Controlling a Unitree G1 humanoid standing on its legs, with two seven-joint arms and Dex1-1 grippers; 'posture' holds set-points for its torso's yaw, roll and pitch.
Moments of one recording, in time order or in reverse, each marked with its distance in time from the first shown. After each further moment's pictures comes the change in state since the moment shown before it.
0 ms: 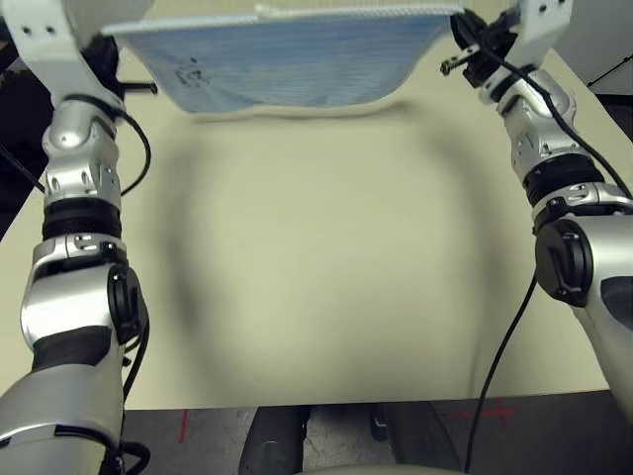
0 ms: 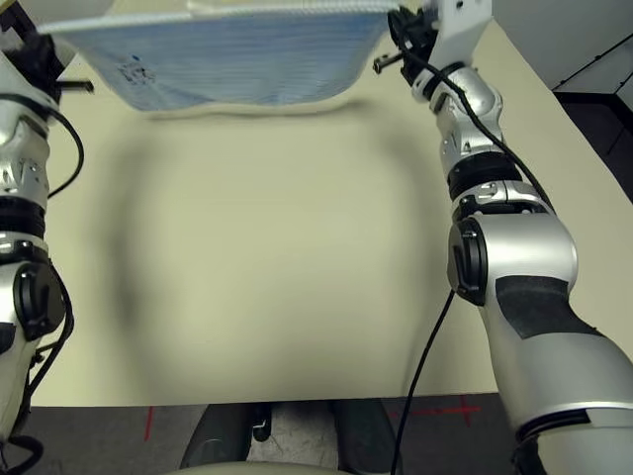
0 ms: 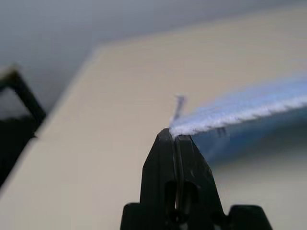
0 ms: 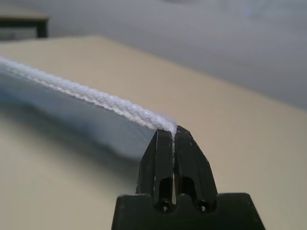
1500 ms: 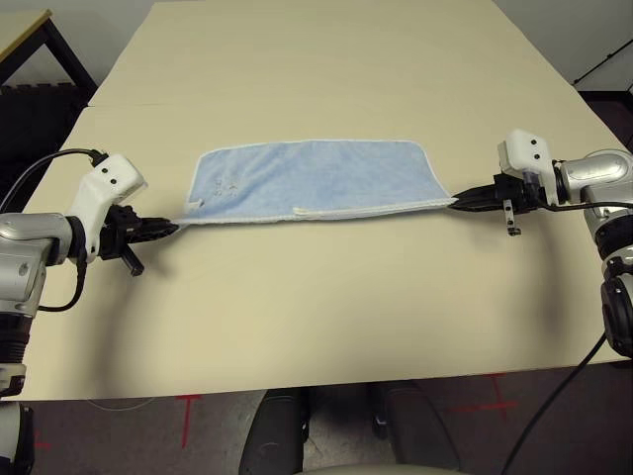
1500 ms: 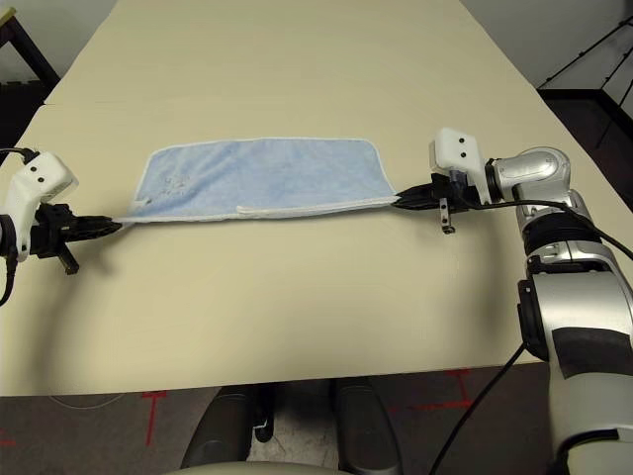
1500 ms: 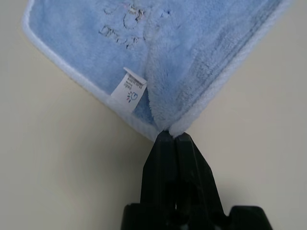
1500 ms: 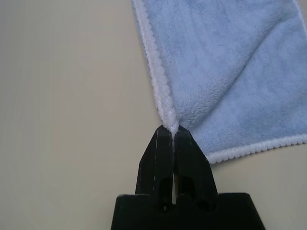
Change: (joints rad) left arm 0.348 0.368 -0.146 -0.466 0.021 0.357 -0.770; right arm 0.143 -0.225 0.216 -0.082 -0.163 -0.083 0.846
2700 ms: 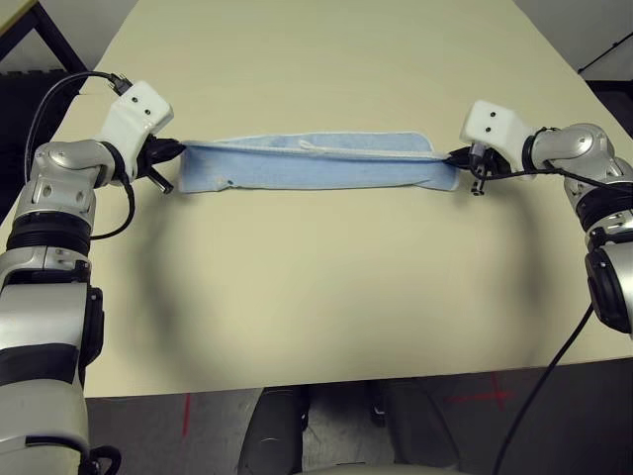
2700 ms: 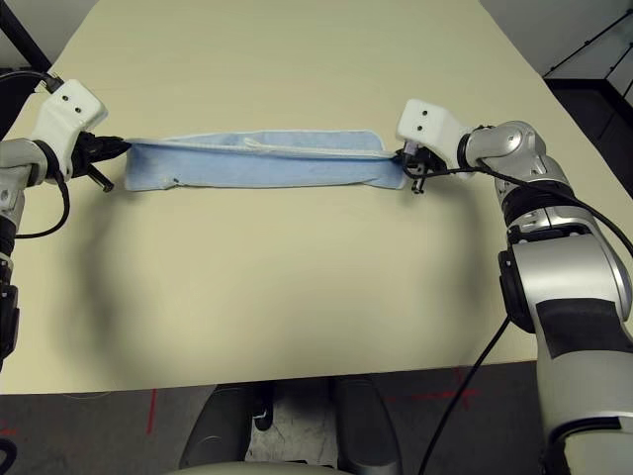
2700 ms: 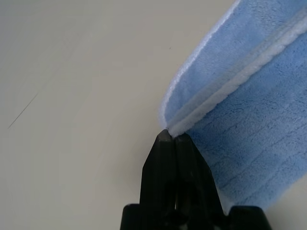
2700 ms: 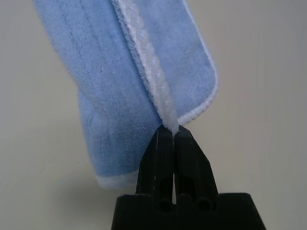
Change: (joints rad) left arm -0.605 -0.222 -0.147 0.752 0.272 -0.447 0.375; right arm -0.209 0.080 0.102 0.128 -0.240 0.110 -0.642
